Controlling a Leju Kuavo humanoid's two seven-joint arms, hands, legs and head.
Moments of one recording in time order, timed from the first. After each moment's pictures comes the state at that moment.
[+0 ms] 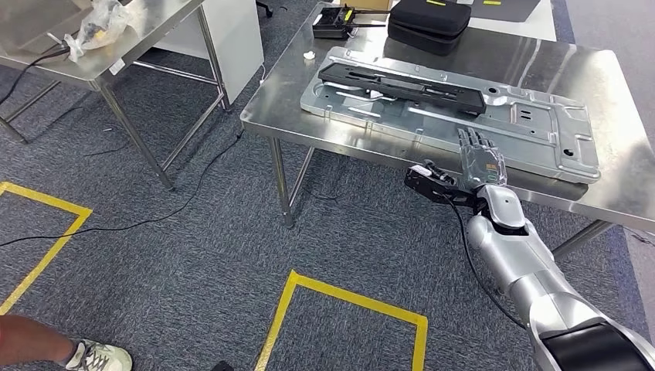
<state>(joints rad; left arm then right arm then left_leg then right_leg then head) -0.13 -0.13 0.61 -0.20 -1.11 -0.15 -0.36 -0.84 -0.25 0.55 -0.74 0.96 -0.25 0.00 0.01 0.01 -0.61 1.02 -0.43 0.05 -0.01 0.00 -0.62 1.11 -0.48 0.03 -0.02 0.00</state>
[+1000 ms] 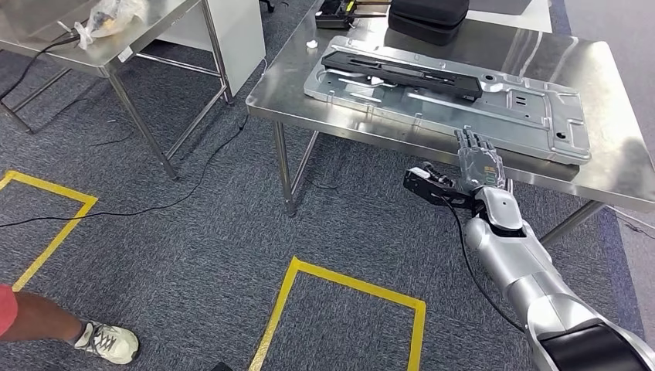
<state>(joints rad) -0.12 -0.13 0.61 -0.20 -1.10 -0.15 -0.36 -0.83 -0.24 0.55 -0.74 0.97 -0.25 0.01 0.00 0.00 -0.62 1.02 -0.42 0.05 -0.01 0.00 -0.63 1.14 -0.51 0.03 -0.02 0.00</state>
